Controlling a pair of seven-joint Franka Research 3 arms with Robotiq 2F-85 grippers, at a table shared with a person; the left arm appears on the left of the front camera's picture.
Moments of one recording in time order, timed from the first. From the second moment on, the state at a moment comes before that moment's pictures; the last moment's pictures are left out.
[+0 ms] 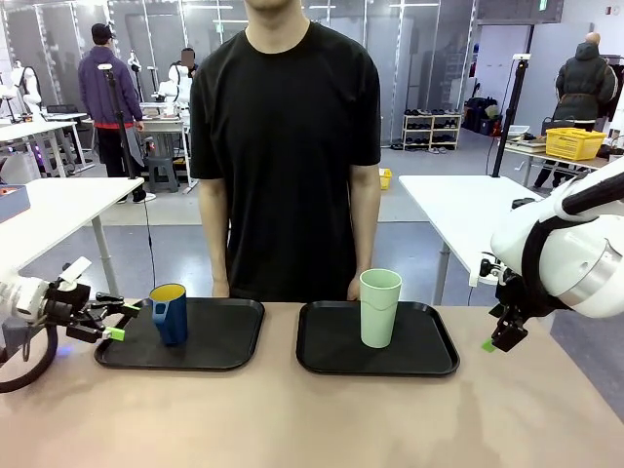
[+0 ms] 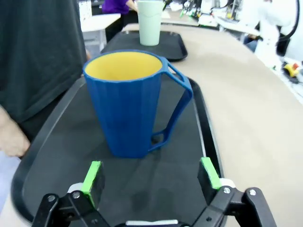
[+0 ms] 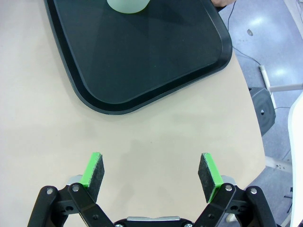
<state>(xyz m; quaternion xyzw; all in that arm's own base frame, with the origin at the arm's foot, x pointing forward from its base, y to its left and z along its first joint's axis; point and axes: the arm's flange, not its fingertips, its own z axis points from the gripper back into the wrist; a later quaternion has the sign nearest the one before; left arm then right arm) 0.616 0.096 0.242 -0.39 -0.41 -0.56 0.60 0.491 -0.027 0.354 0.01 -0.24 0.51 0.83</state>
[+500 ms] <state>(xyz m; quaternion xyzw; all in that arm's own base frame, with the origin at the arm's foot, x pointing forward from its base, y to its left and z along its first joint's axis) 0.598 0.103 0.263 -0.36 -0.42 -0.53 0.64 0.491 -0.027 0.354 0.01 -0.24 0.51 0.83</state>
